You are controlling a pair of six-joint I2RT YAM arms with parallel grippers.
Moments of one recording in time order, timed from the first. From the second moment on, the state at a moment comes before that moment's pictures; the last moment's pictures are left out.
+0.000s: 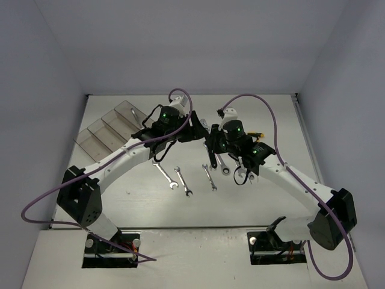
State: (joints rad) left arm -0.65 1.57 1.28 -0.16 0.17 -0.73; right arm 0.66 1.30 1.01 -0.24 0.10 0.42
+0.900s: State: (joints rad) left arm -0.47 1.64 1.32 -0.18 0.13 -0.79; right arm 0.66 1.34 1.04 -0.18 0.07 0.42
